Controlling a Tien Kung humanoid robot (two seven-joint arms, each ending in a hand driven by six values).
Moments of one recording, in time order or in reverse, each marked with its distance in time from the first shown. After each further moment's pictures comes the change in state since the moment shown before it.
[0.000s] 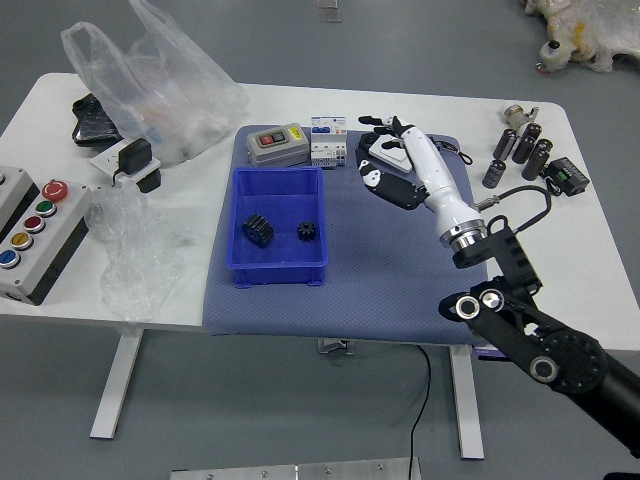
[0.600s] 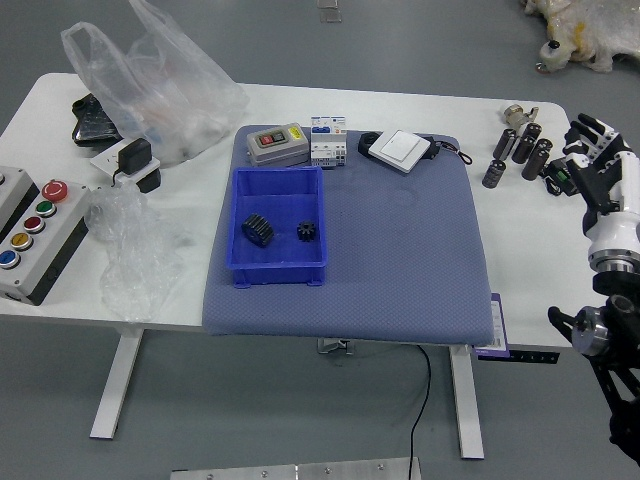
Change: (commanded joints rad) left arm -0.020 0.026 0.229 -0.006 -0.195 -0.005 -0.099; right arm -0.253 -0.048 0.467 0.015 0.533 0.052 0.194
